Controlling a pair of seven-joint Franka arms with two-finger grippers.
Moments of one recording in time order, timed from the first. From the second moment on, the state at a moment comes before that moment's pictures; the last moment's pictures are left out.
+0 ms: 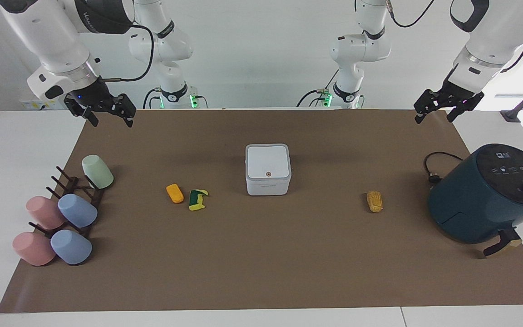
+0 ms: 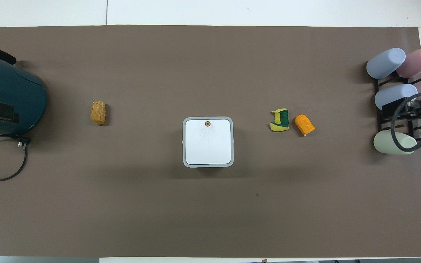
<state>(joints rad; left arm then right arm) -0.03 -0.06 0.01 -1.63 -0.01 1.56 0.01 0.02 -0.02 -0.05 -1.62 0.01 1.52 0.04</state>
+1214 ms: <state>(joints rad) -0.38 -0.07 -0.02 -1.80 -0.02 1.87 -0.20 0.02 0.09 0.09 -1.68 0.03 1.75 0.08</state>
